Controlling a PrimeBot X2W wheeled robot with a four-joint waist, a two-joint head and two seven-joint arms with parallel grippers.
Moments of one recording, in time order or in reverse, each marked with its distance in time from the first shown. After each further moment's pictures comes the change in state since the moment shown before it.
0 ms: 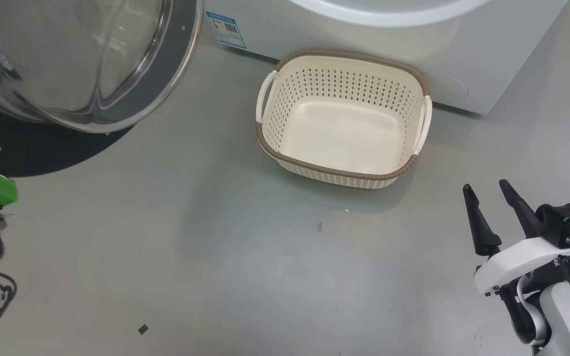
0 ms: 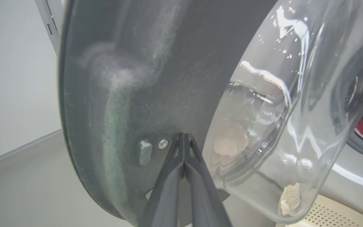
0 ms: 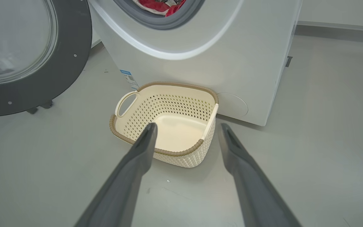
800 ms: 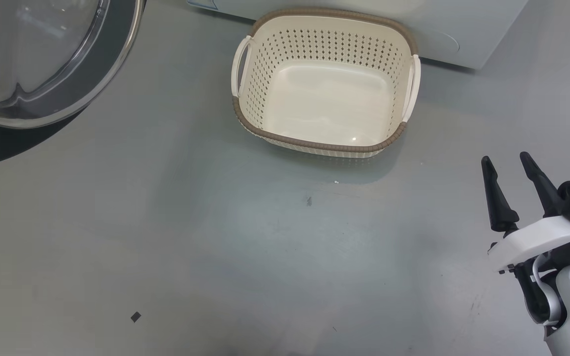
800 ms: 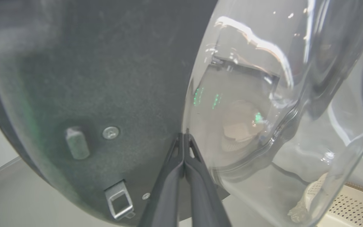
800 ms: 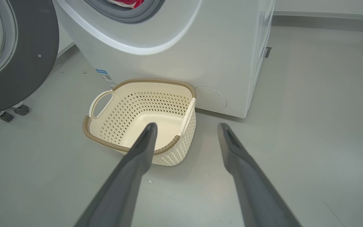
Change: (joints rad) left arm -0.082 0.084 0.028 0.104 -0.002 -0.052 0.000; right arm -0.041 -0.034 -0.034 -0.058 -0.001 -0.017 0.016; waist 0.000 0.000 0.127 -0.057
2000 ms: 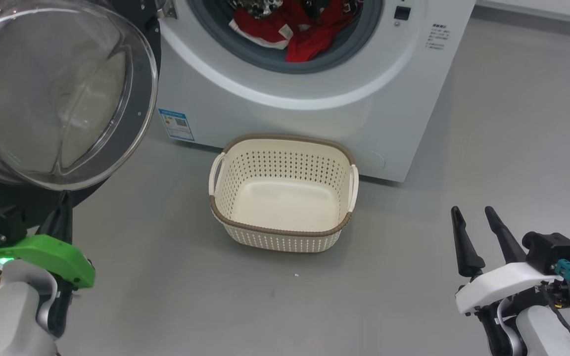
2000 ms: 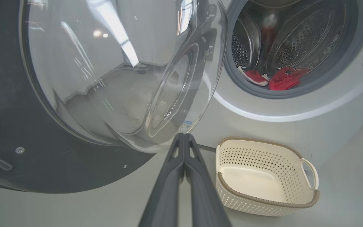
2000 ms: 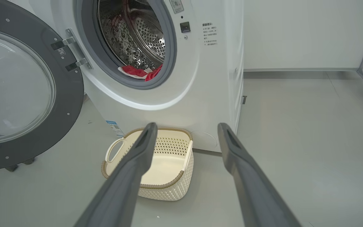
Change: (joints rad) left arm 0.275 -0.132 -0.168 -0.122 0.167 -0.066 0.000; right arm 0.071 0.123 0.028 0.156 0.058 0.019 -0.119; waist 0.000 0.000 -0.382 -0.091
